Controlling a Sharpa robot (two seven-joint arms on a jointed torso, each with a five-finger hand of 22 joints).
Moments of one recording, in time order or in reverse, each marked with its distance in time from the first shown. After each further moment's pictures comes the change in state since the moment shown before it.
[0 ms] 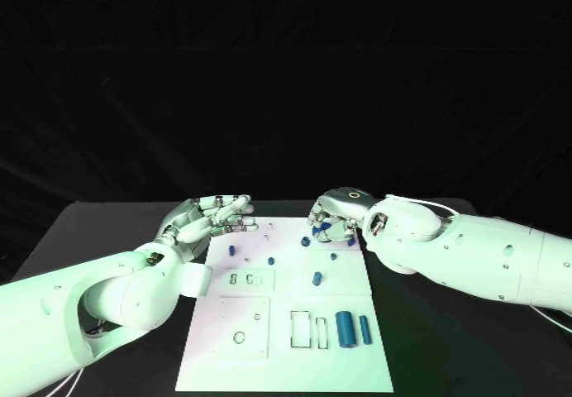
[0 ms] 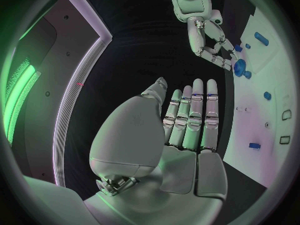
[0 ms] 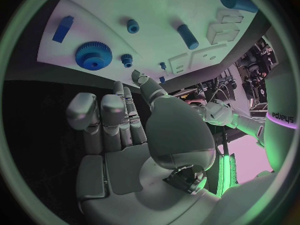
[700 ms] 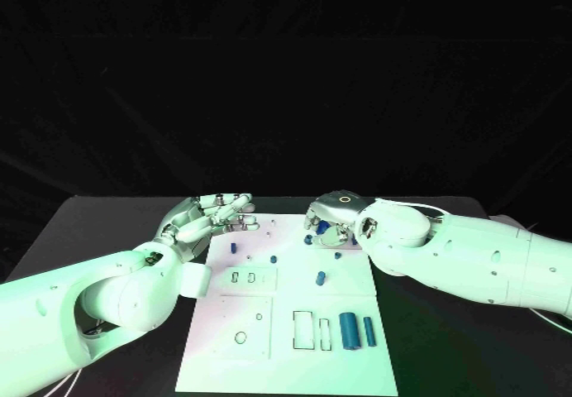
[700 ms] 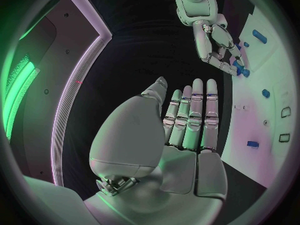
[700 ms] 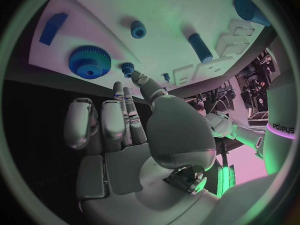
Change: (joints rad) left arm 0.014 -0.006 0.001 0.016 -0.001 0.005 -0.001; left_hand 0.005 -0.005 -0.003 -0.003 0.000 0.000 0.000 -0.009 -0.004 0.000 0.000 -0.010 -0.003 0.002 -0.002 0.000 0.001 0.000 0.004 -0.004 0.006 0.001; right arm -0.001 0.035 0.000 -0.011 -0.101 0.040 -0.041; right_hand -0.004 -0.004 0.044 0.014 0.000 0.000 0.000 0.000 0.006 -0.016 0.002 0.006 0.003 -0.002 0.005 0.170 0.180 -0.030 0.062 0.010 0.122 0.174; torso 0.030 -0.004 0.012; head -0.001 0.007
